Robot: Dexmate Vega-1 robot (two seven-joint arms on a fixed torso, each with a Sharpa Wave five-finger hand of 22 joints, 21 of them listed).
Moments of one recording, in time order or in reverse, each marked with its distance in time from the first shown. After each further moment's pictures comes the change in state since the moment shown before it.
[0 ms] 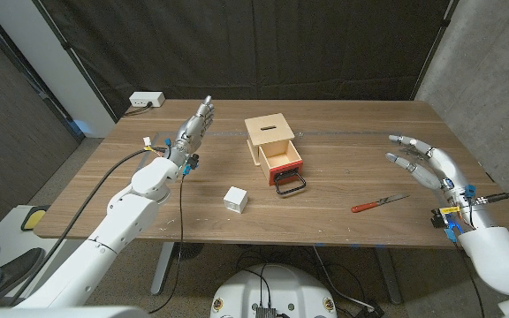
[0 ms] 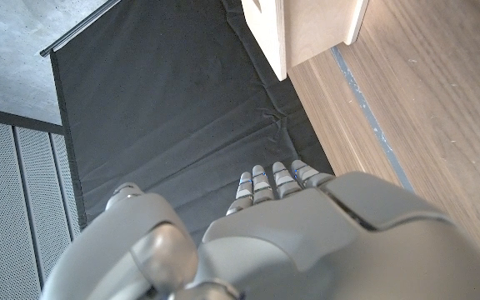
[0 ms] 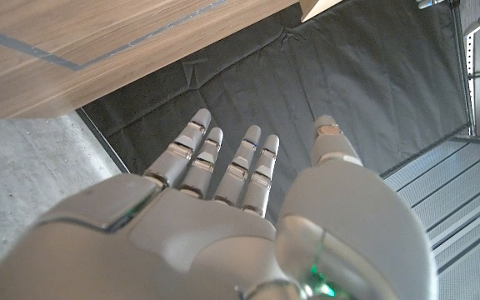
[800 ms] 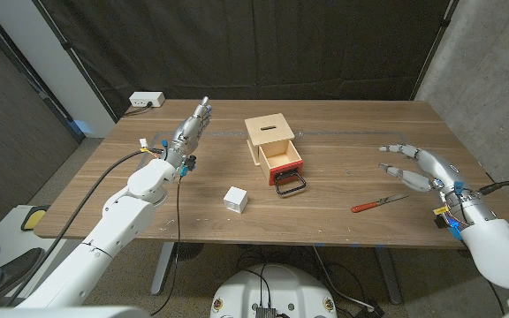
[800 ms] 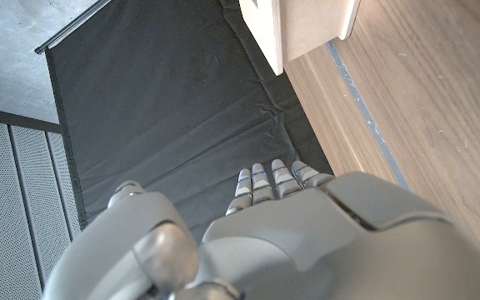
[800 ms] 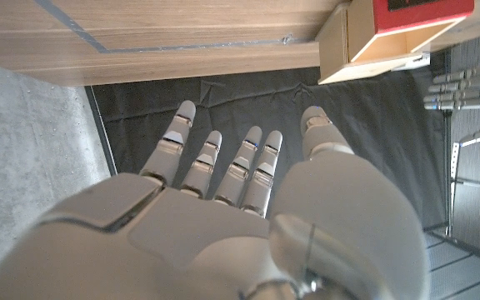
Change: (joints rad) left arm 0.036 0.013 -0.025 -0.042 0.000 0.015 0.019; left_hand 0.011 0.011 -0.004 -0.004 -0.008 0.042 -0.010 -0.004 0.000 0.041 -0.005 0.000 0.000 0.033 -0.008 0.000 -0.002 -0.009 0.002 0.000 0.000; right arm -0.034 -0.071 0.021 -0.085 -0.247 -0.193 0.059; right_hand 0.104 0.019 0.019 0.008 0.006 0.042 -0.006 -0.019 0.000 -0.001 -0.007 -0.031 0.000 -0.036 -0.017 0.004 0.003 0.025 0.161 0.020 -0.005
